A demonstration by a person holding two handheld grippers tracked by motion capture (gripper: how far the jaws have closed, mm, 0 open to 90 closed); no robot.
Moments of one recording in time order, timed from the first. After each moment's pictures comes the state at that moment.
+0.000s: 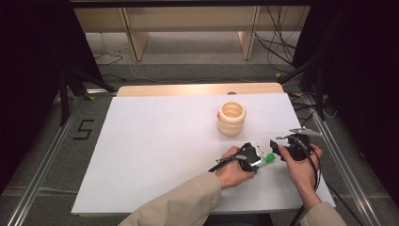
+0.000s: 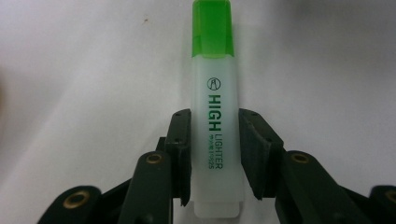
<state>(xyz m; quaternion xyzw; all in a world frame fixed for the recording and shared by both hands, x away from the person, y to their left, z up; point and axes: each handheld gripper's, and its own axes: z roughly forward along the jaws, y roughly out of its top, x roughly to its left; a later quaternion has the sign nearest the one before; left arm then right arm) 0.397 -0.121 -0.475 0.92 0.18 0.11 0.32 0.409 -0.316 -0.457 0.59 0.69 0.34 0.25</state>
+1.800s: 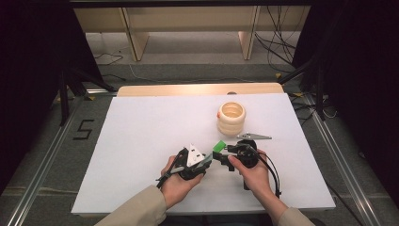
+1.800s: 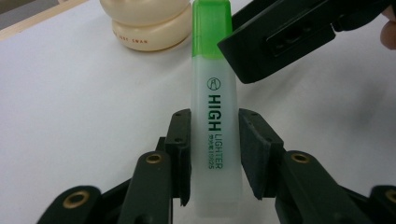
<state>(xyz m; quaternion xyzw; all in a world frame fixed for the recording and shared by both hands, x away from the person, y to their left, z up) 0.355 0.044 -0.464 0.82 0.31 0.20 0.43 0.391 -0.169 -0.458 0.47 0.74 0.48 0.05</state>
